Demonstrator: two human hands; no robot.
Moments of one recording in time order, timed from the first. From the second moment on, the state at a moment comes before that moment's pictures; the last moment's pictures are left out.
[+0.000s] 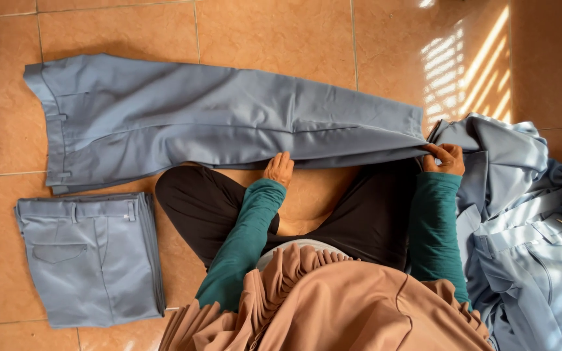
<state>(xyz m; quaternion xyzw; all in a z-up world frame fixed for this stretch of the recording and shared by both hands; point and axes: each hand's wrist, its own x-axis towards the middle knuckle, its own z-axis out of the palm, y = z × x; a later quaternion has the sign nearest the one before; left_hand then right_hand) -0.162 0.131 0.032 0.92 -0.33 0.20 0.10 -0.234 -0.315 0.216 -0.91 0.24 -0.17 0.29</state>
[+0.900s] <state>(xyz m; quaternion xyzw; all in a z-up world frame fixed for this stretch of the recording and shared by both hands) -0.169 0.112 0.108 0.98 -0.10 0.16 0.05 -0.190 -0.283 0.361 -0.89 0.19 -0.23 0.35</state>
